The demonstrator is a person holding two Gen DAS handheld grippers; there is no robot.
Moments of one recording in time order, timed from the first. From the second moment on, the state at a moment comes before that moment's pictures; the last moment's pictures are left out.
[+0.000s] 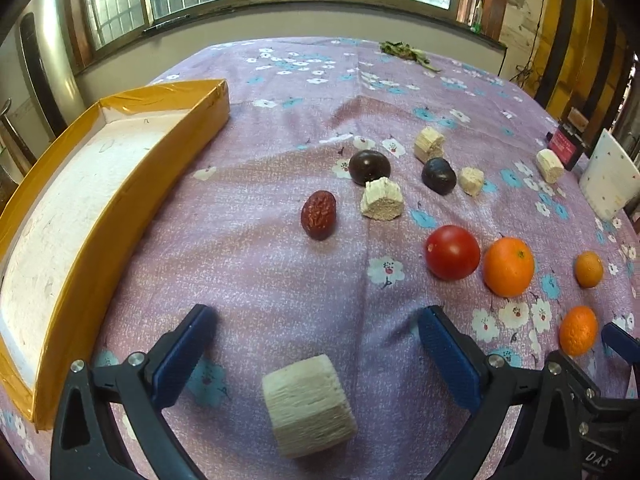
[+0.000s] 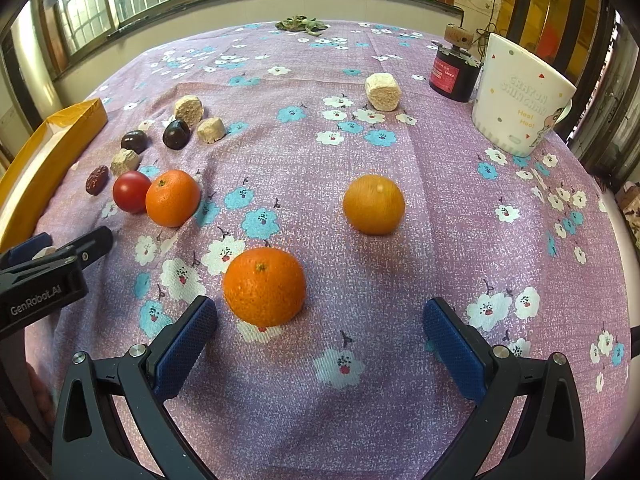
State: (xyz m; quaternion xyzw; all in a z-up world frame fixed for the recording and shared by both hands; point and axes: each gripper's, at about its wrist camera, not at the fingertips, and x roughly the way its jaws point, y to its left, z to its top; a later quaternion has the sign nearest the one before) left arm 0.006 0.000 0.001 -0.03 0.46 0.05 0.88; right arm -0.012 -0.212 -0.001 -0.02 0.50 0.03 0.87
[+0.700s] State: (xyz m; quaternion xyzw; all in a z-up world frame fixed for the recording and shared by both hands) left arm -0.043 0.039 0.060 -0.02 0.41 -0.02 0.91; right arm -0.067 -0.176 0.076 0.00 0.44 0.00 0.90
